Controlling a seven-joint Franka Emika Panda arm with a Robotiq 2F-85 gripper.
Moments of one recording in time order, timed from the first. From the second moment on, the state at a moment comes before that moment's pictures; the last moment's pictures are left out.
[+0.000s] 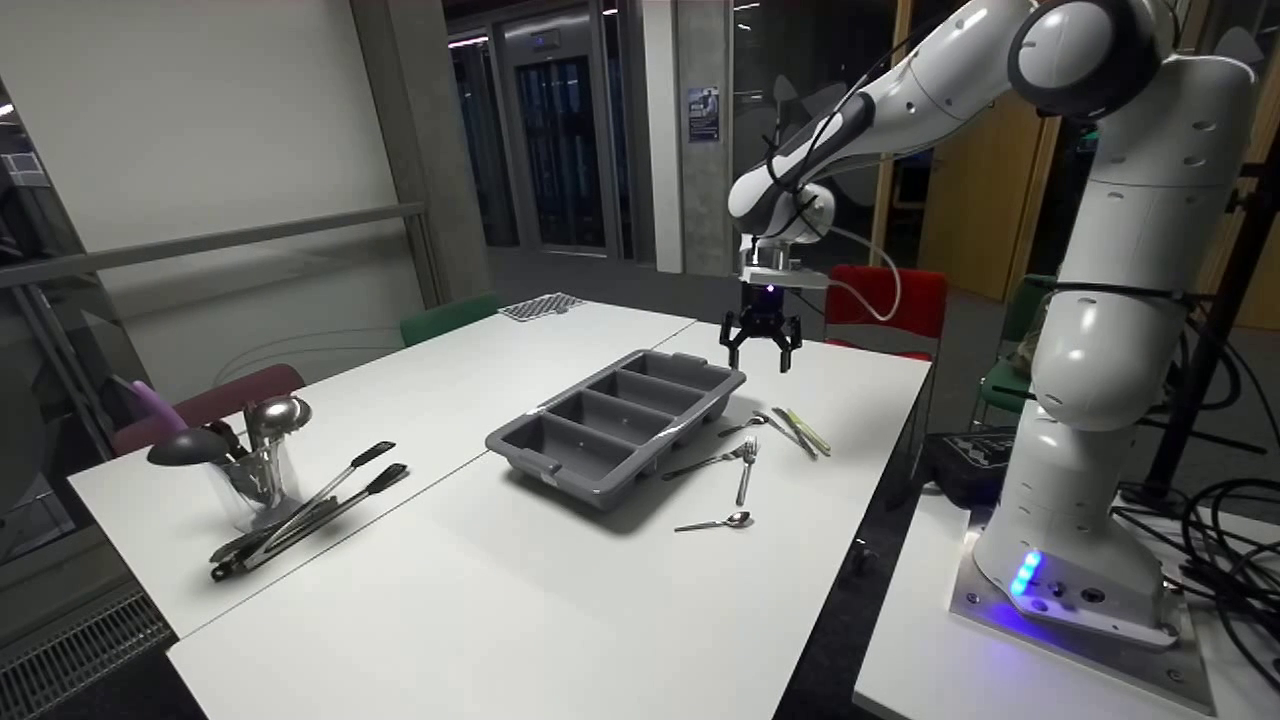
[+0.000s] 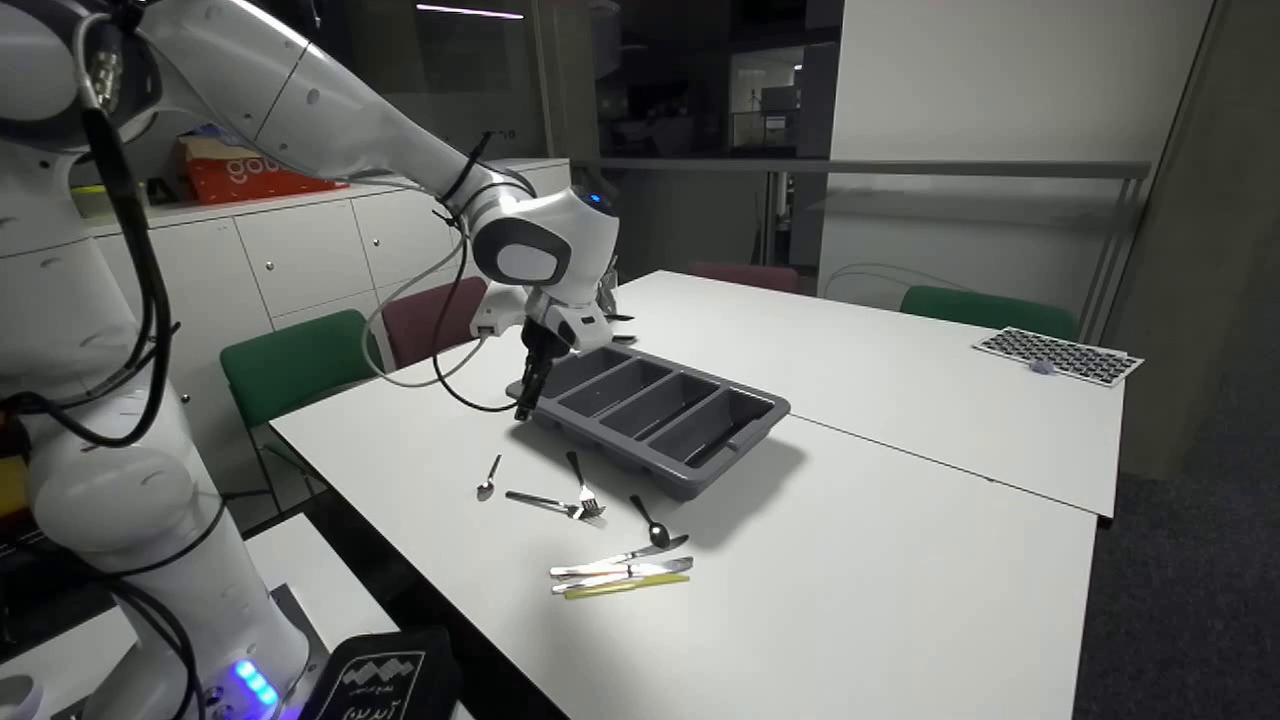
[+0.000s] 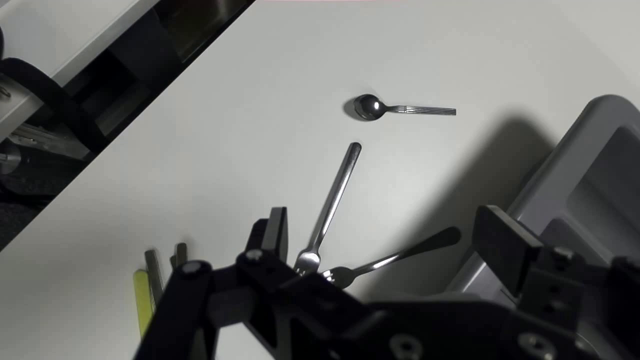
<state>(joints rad) -0.08 -0.02 -0.19 -2.30 0.37 1.97 0.34</state>
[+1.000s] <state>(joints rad) -0.09 0.16 -0.18 -2.21 0.50 1.99 0.38</state>
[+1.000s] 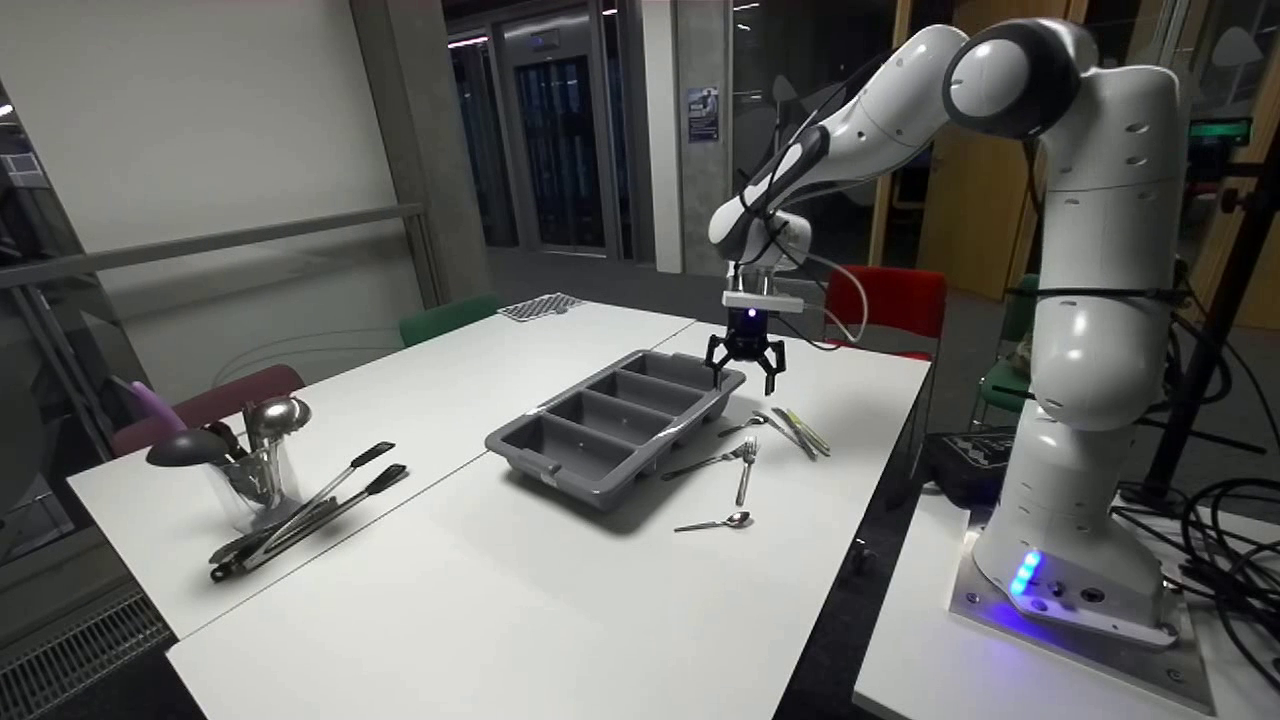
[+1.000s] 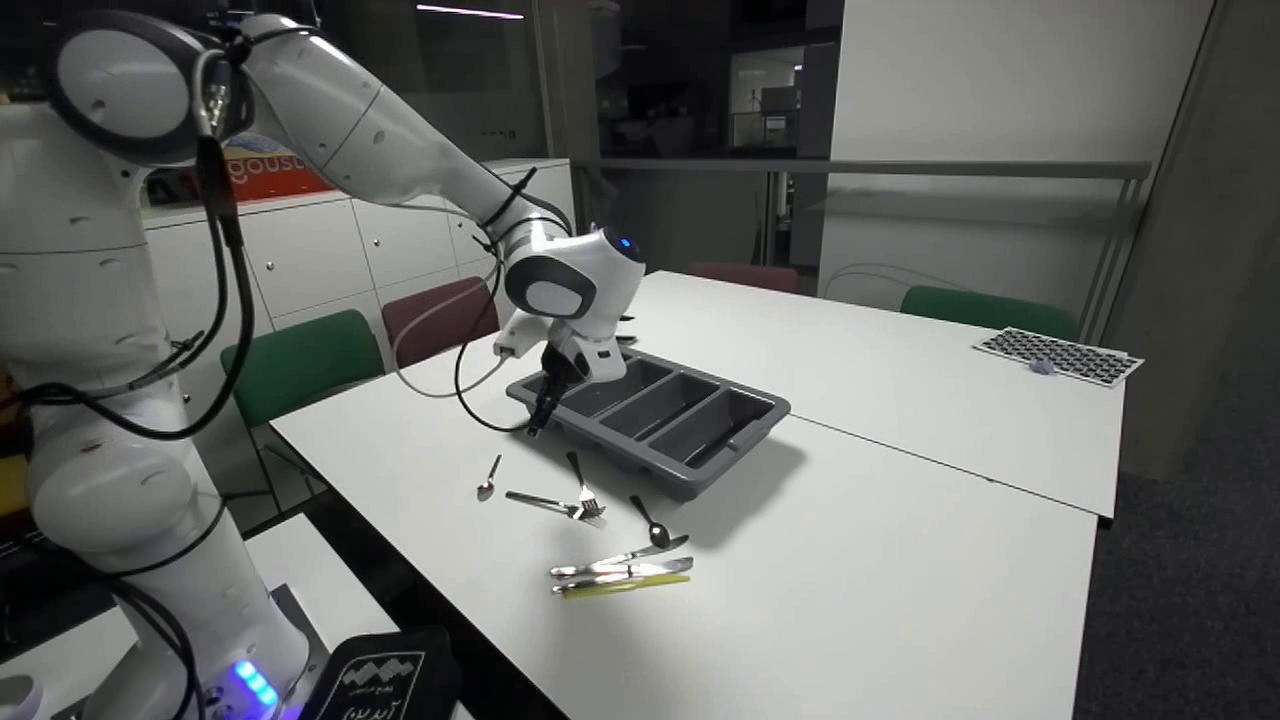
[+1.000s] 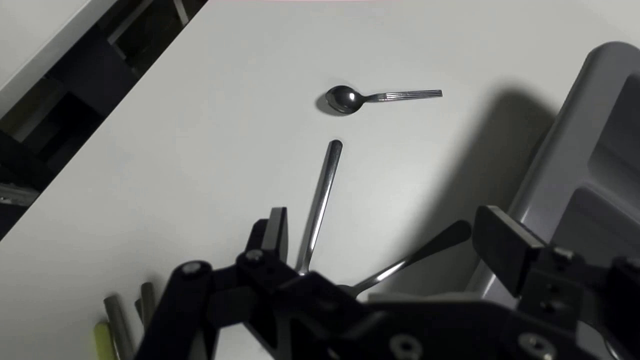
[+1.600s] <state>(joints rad) -0.11 0.39 -0.18 -2.10 0.54 1.99 0.47</state>
